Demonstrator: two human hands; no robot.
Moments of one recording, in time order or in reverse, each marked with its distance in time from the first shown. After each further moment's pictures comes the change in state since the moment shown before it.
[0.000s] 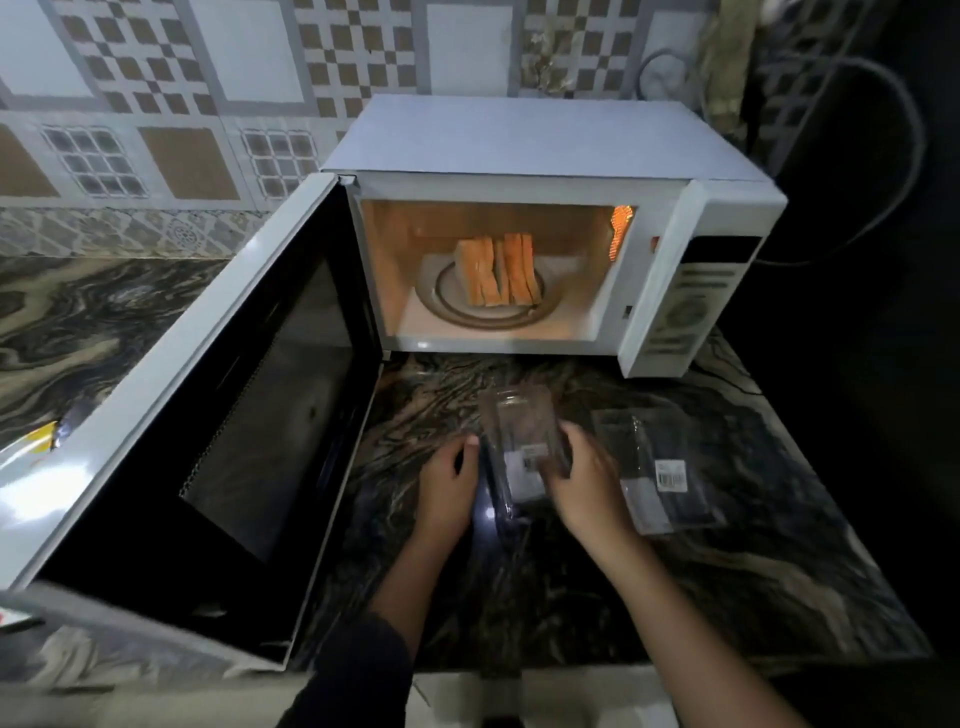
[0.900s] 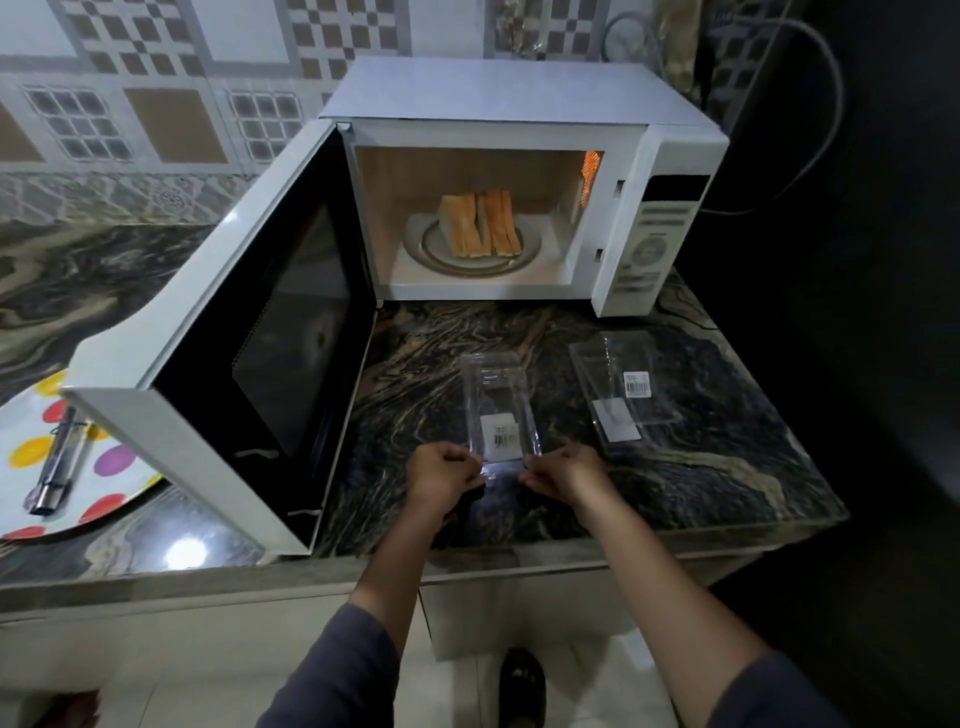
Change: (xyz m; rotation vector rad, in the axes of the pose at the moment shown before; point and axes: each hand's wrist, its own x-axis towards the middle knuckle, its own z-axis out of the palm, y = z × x) left_hand -0.072 -0.012 -0.019 -0.292 -0.160 -0.495; right_hand -0.069 0.016 0.010 0.760 -0.168 0.734
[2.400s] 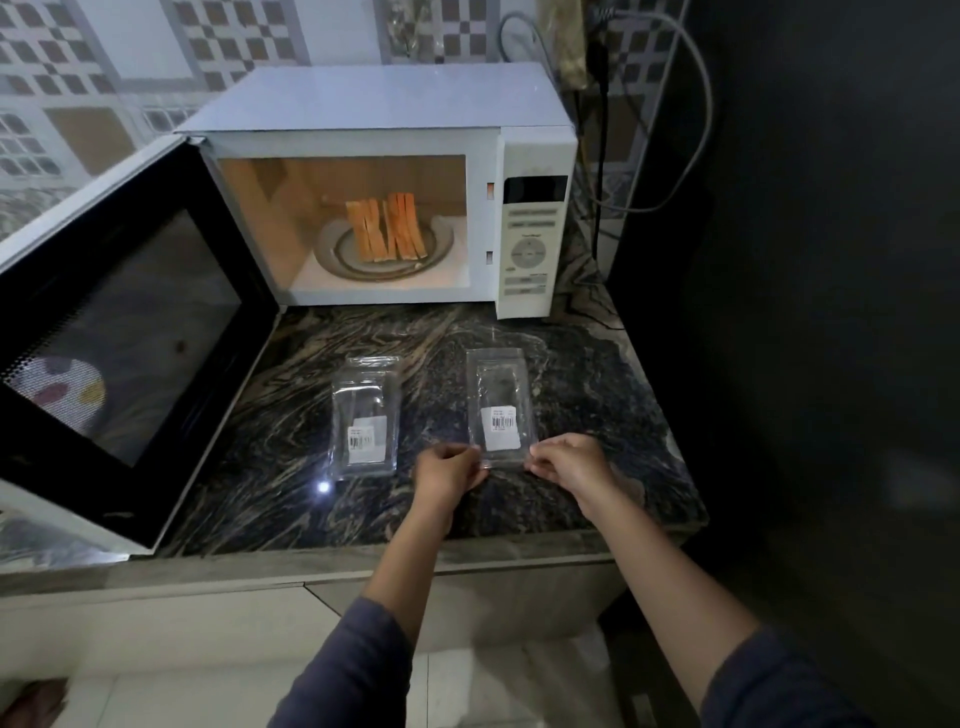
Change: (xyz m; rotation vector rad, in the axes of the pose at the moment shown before) left_hand -0.027 -0.011 0.169 -0.154 0.050 -0.049; right_hand 0.047 -0.022 -0.165 -0.027 -0.032 -0.091
